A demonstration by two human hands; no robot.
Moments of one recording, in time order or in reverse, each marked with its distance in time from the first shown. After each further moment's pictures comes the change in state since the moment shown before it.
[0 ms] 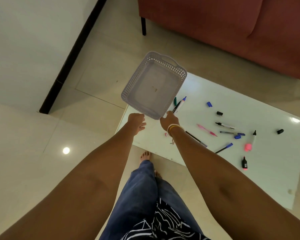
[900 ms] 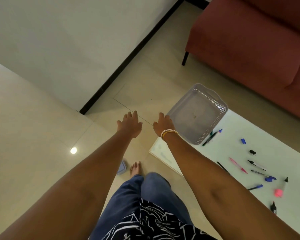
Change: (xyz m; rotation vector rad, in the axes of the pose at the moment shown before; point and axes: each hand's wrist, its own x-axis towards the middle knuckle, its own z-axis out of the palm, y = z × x) left_hand -0.045 0.046 -0.234 1.198 0.454 0.531; right_hand -0.071 -0.188 0.133 -0.523 0.039 -0.476
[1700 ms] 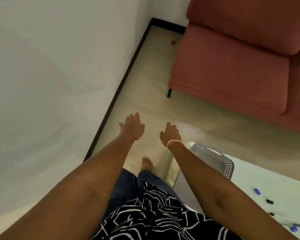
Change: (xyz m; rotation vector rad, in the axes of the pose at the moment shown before) left_hand 0.380 0.114 -0.231 0.163 -0.076 0.224; right_hand 0.322 -0.055 -0.211 0.163 0.095 0.284
